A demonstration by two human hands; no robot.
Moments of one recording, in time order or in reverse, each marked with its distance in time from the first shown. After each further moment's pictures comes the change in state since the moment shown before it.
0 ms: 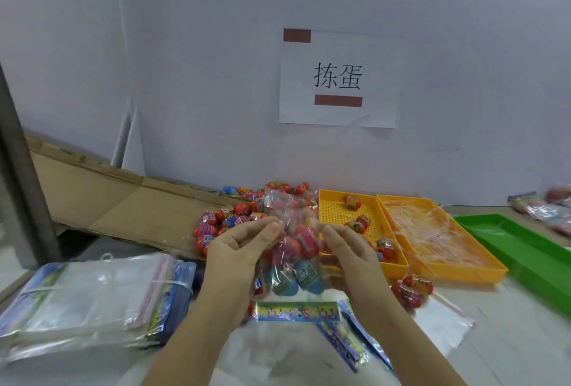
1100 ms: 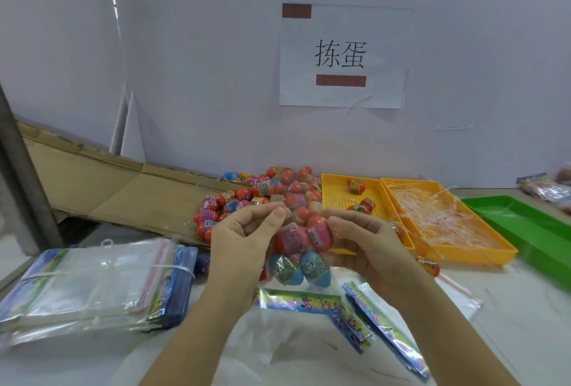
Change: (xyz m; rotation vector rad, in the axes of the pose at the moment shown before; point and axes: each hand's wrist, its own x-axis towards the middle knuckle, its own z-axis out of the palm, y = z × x) left_hand -0.008 -0.001 0.010 0.017 -0.004 0.122; right_hand 0.009 -0.007 -0.024 0.146 -0.141 0.108
